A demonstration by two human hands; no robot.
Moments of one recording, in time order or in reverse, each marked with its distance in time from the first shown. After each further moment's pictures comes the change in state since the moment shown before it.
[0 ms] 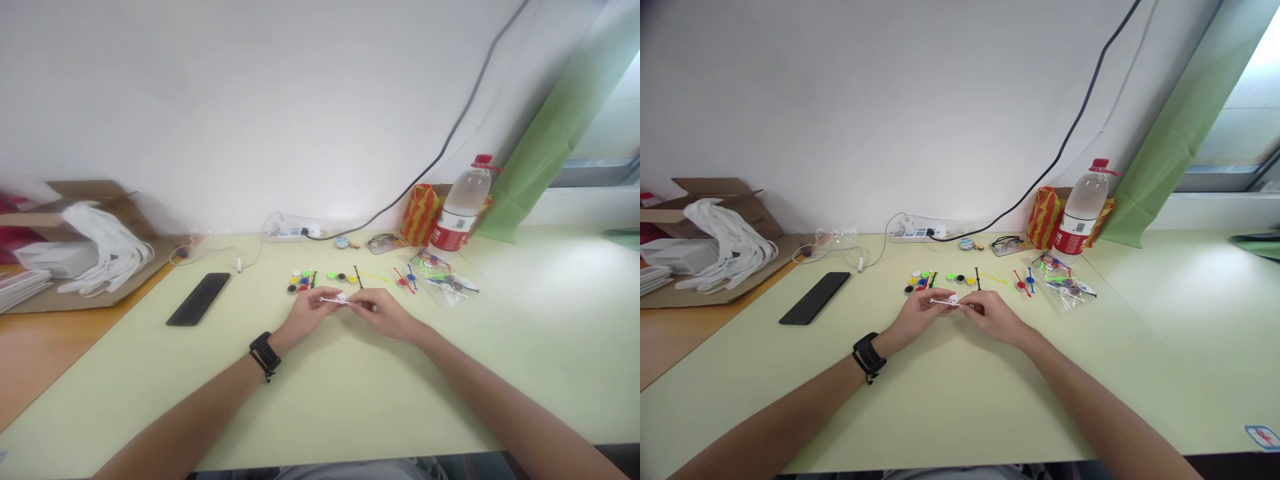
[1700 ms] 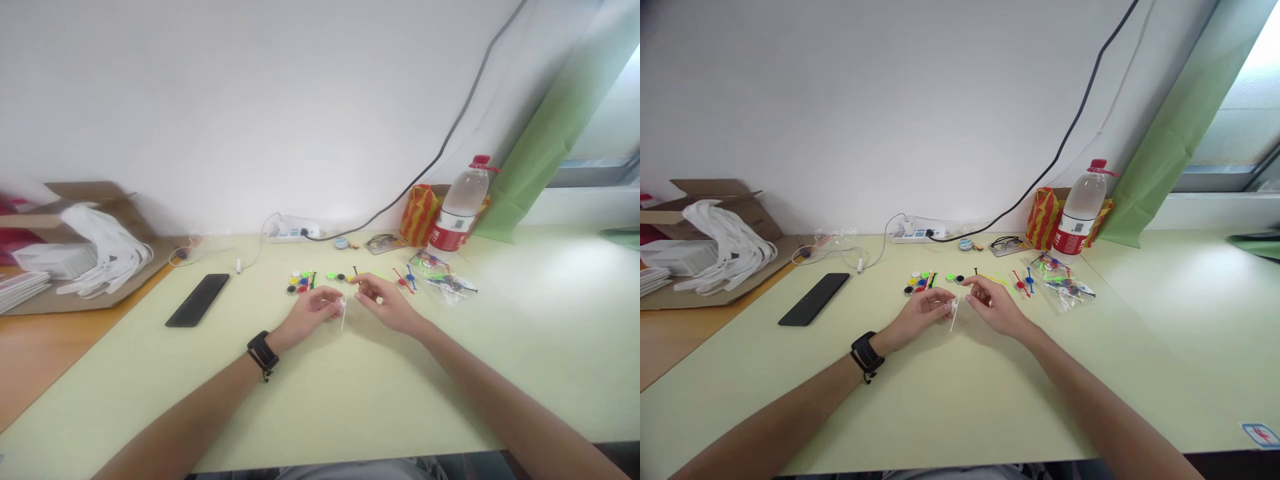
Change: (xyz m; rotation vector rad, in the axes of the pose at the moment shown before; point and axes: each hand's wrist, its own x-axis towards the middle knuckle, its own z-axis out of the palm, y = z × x) left_hand -0.004 0.006 -0.005 -0.001 -0.125 -0.050; right_hand 0.001 -0.005 -0.010 0.112 0.142 0.049
